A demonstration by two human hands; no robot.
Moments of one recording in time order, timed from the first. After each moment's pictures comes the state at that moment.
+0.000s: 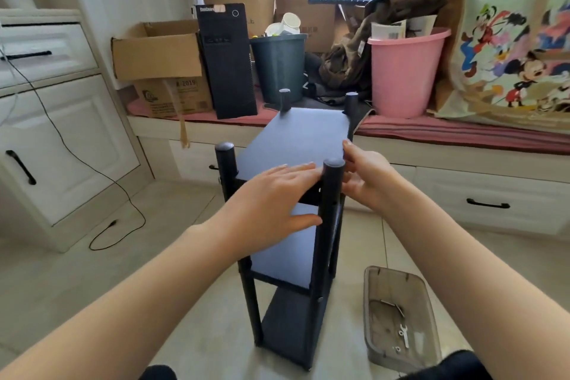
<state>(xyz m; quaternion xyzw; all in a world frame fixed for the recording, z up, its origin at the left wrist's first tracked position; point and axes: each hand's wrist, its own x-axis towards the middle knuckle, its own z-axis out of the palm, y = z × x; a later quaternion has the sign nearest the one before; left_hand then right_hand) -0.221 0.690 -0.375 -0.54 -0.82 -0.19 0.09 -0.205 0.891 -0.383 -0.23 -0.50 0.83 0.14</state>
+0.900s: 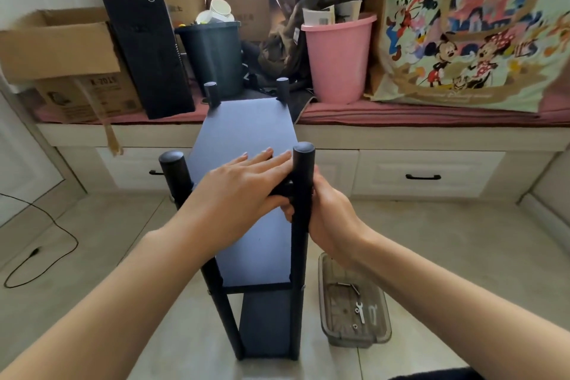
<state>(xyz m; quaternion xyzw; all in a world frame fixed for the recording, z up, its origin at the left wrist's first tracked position) -0.206 0.748 -0.367 -0.57 -0.80 -0.13 0.12 -0.137 0.896 -0.443 -0.08 -0.59 0.79 0.17</state>
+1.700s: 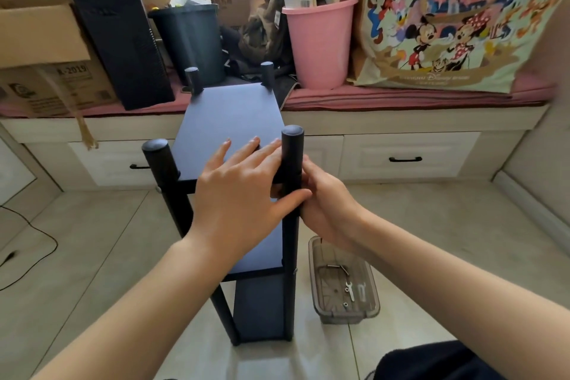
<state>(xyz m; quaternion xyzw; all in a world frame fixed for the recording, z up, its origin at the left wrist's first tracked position) -0.183 0.760 -0.397 -0.48 -0.82 -0.17 0.25 -0.127 0.899 -0.437 -0.12 -0.54 0.82 0.15</state>
